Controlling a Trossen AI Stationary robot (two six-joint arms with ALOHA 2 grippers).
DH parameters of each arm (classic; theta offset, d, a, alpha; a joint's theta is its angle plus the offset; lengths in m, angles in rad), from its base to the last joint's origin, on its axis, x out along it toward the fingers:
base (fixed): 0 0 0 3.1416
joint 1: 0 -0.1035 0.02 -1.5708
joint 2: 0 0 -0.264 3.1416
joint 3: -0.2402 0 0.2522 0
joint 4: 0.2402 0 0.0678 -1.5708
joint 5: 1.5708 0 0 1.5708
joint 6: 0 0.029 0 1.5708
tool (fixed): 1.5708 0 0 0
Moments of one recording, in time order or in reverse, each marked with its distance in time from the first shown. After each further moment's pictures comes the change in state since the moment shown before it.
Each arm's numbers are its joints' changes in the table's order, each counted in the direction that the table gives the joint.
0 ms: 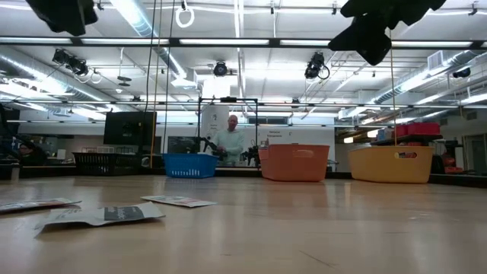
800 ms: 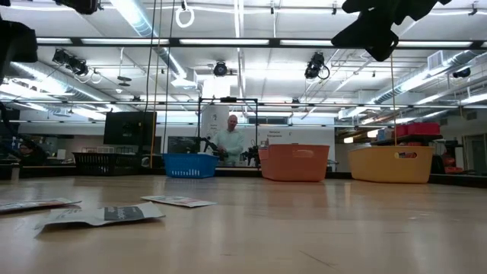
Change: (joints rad) left arm 0.063 -0.299 -0.047 -0.068 0.140 -0.494; right arm -0.061 -0.001 0.000 -0.003 0.101 0.036
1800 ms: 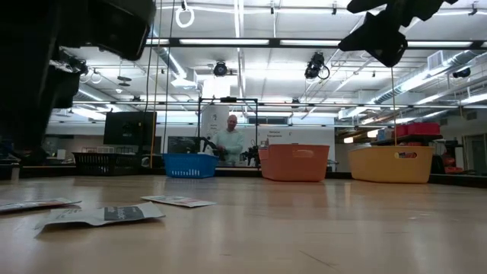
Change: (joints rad) left arm -0.096 -0.192 -0.020 -0.238 0.081 0.046; right arm -0.001 0.000 0.000 0.028 -0.021 0.142
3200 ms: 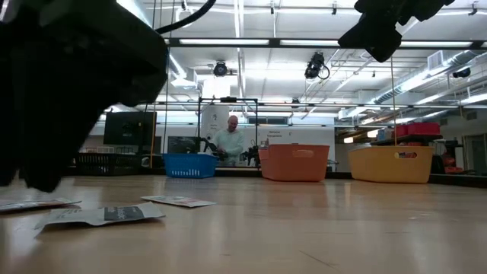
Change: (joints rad) left arm -0.077 -0.248 -0.304 0.502 0.164 -0.315; right arm -0.001 0.000 0.000 -0.003 -0.039 -0.179
